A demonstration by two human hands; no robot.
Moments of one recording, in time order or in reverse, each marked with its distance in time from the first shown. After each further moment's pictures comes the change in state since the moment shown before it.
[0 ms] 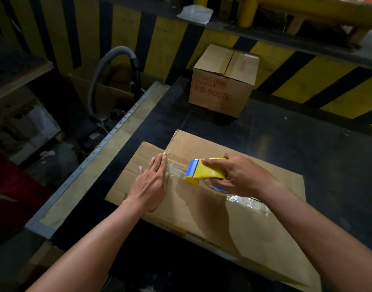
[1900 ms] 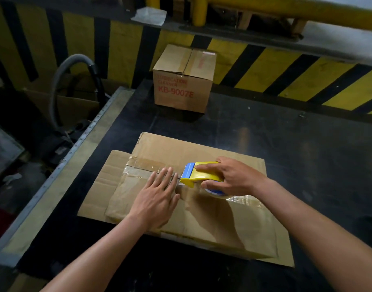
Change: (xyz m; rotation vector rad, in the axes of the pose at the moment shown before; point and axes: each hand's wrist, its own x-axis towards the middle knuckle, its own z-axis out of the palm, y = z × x) left_hand -0.009 0.079 0.046 0.342 0.031 0.393; right_hand -0.063 0.055 0.003 0.098 -0.020 0.100
